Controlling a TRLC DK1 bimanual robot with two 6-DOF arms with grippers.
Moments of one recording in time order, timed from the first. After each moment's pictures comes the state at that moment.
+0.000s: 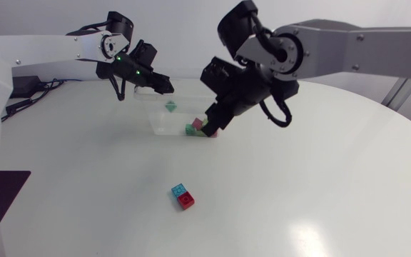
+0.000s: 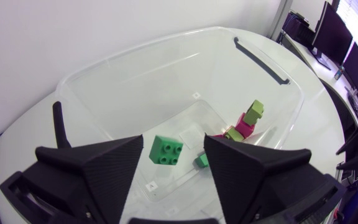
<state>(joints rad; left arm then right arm) -0.19 2.19 1.88 -0.52 0.38 0.30 0.62 1.74 1.44 -0.61 -0.02 -0.35</state>
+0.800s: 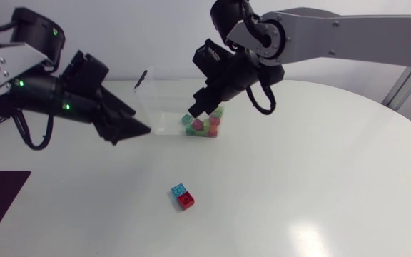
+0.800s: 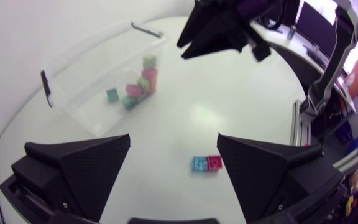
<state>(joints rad) -0.18 1.40 1.10 -0.65 0.57 0.55 0.62 1.82 1.56 -0.59 -0.08 -0.28</state>
